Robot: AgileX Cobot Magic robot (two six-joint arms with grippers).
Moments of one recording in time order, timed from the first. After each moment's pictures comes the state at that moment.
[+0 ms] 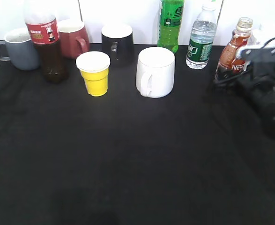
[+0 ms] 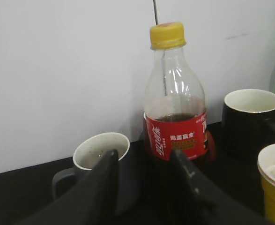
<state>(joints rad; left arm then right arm) -0.10 1.32 -0.49 0.20 -0.66 0.02 0.27 2.00 -0.69 0.30 -1.04 -0.16</state>
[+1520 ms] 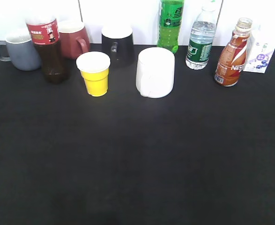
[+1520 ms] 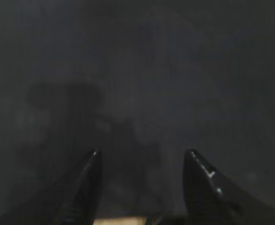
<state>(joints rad) -0.10 0.37 -0.55 0.01 1.11 -0.02 0.27 0.14 -0.50 -0.07 1.06 0.13</state>
